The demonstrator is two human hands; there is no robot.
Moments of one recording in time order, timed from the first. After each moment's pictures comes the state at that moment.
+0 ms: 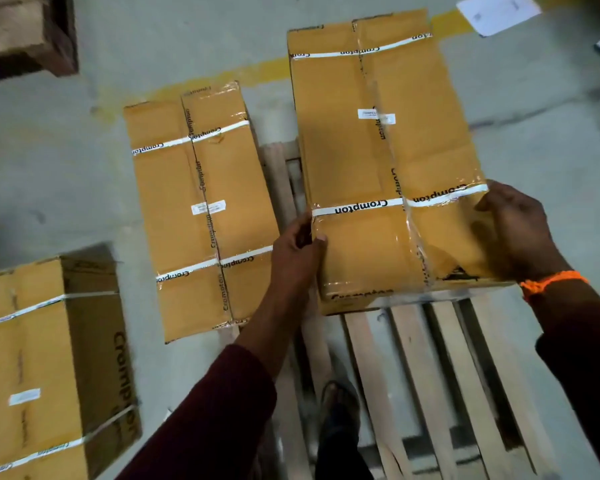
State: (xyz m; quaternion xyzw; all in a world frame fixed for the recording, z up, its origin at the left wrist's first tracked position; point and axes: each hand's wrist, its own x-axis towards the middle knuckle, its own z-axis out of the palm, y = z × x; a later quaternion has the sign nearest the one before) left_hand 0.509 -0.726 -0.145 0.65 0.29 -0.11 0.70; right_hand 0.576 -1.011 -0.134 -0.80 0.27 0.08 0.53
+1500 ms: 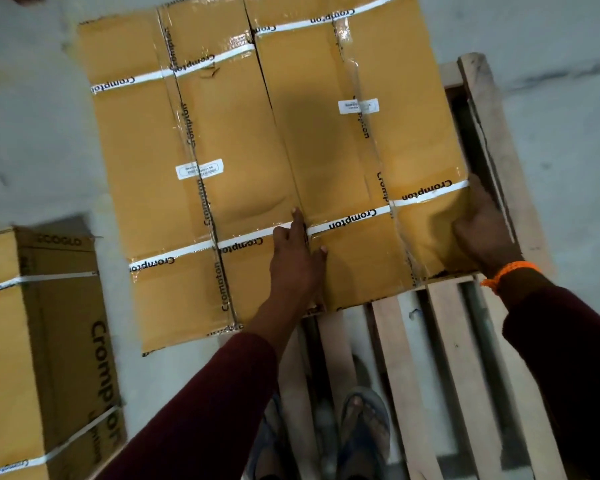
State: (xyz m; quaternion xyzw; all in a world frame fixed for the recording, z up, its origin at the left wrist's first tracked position) left_hand 0.504 -0.667 -0.348 0.89 0.21 -0.18 0.37; right_hand 0.580 -0.945 -0.343 -0.90 0.15 0.15 0.37
